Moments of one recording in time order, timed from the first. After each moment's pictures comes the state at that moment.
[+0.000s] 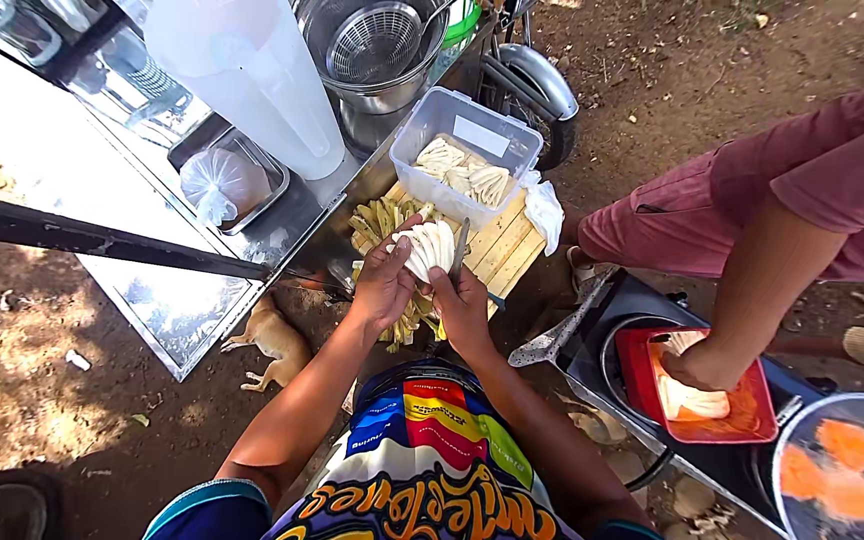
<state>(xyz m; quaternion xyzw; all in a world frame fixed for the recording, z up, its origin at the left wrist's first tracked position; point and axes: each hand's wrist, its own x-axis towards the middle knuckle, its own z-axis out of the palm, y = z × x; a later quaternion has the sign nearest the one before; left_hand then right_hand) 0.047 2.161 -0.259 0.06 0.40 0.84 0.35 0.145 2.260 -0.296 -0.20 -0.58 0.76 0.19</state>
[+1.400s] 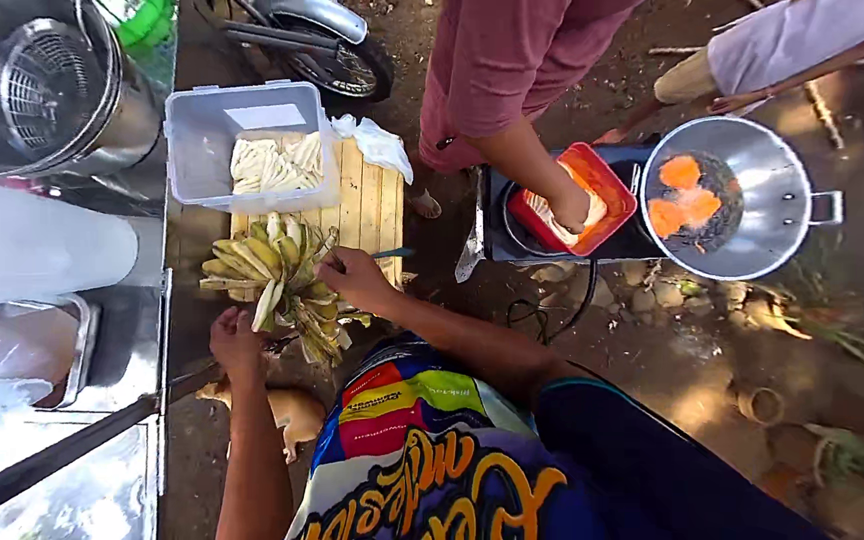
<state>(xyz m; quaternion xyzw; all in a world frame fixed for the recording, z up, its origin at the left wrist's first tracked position) -0.015 2.087 -0.391 0.04 0.88 0.44 0.19 0.157 2.299 -0.322 -0.32 -0.62 0.71 0.09</state>
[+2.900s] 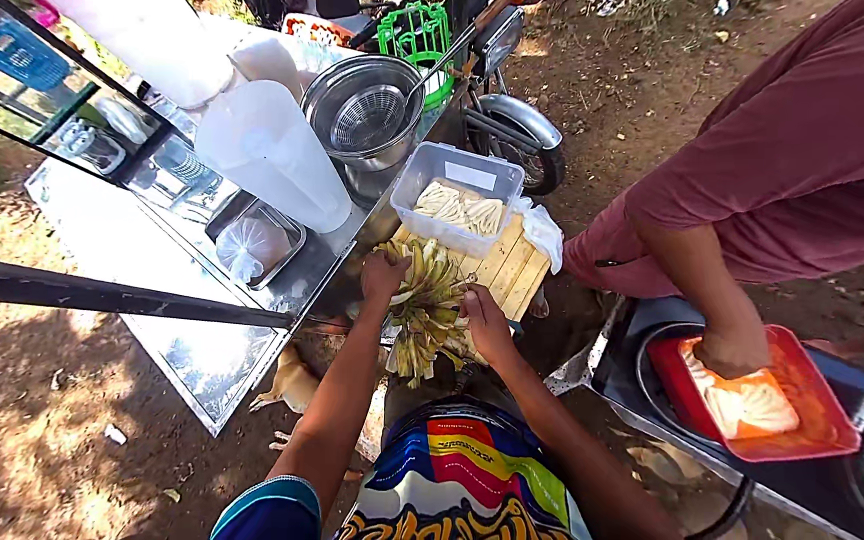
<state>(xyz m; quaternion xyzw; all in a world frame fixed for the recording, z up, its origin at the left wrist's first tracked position) -0.059 2.180 -0.343 0.10 0.95 0.23 0.19 0.158 2.300 -0.350 -0.28 -0.75 0.60 0.07</state>
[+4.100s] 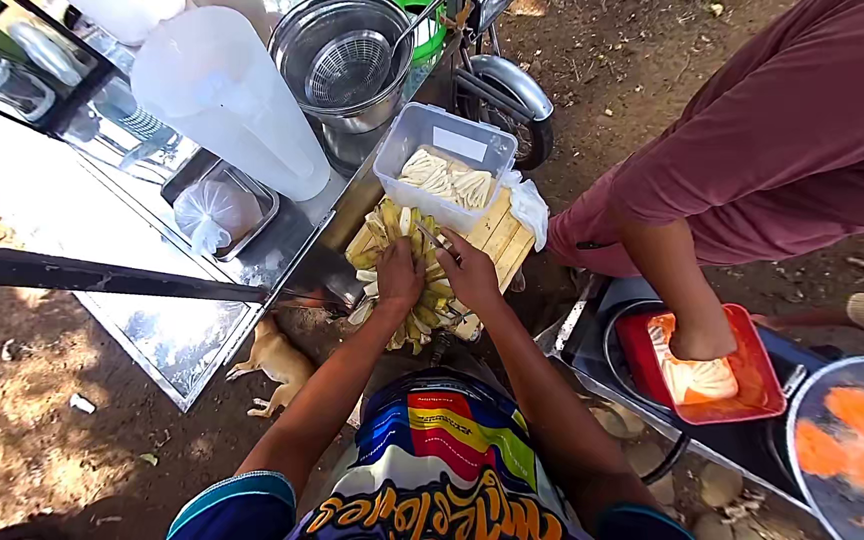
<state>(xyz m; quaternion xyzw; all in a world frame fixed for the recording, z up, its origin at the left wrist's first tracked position) 0.031 2.202 -0.350 0.25 0.93 0.23 0.09 0.121 2.329 -0.305 -0.24 -0.84 0.48 0.05</state>
